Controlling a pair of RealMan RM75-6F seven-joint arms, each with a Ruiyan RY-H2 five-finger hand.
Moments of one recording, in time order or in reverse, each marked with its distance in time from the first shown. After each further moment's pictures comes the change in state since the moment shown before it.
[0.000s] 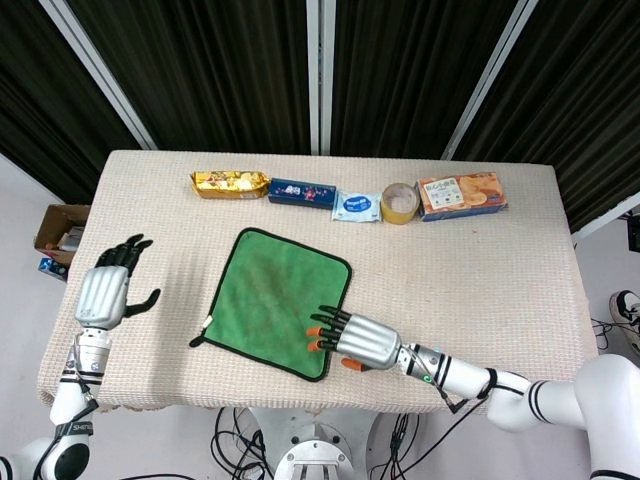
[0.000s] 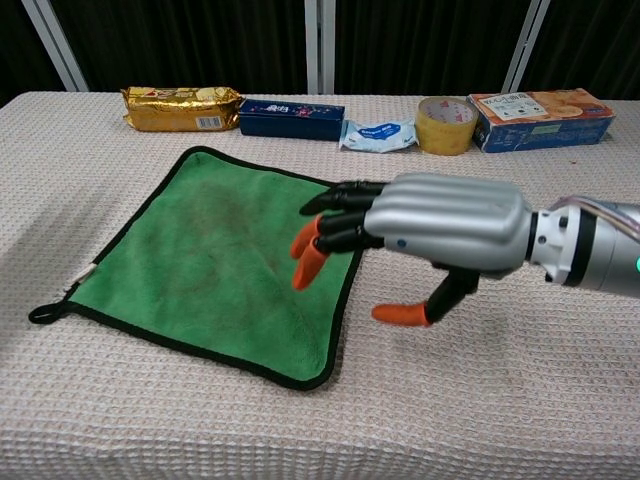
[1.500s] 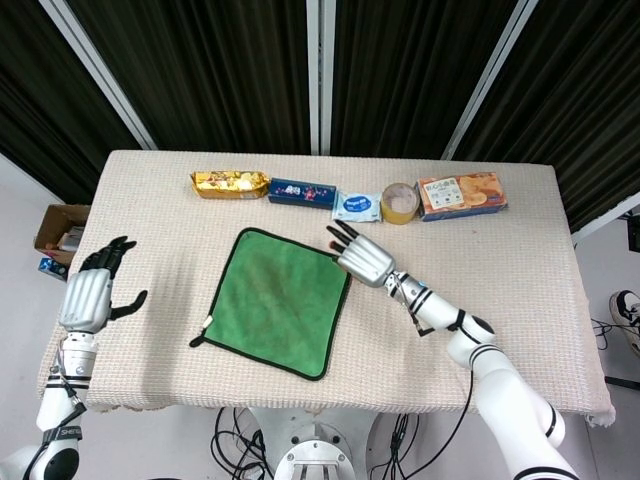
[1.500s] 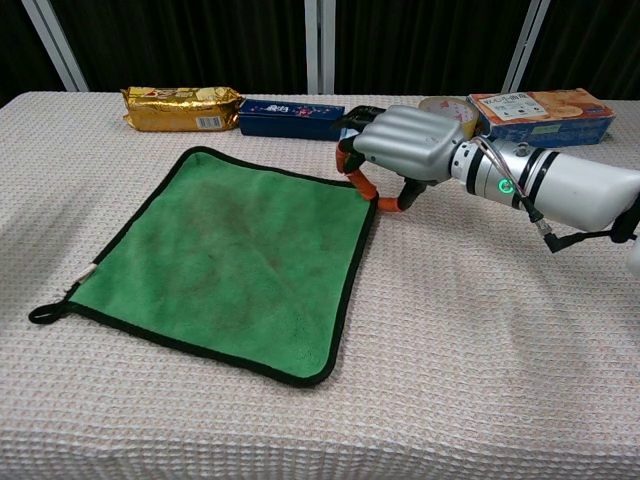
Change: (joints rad) left arm 0.038 0.030 -0.003 0.002 -0.007 0.004 -0.100; right arm 0.091 -0.491 0.086 1.065 0.091 -0.074 0.238
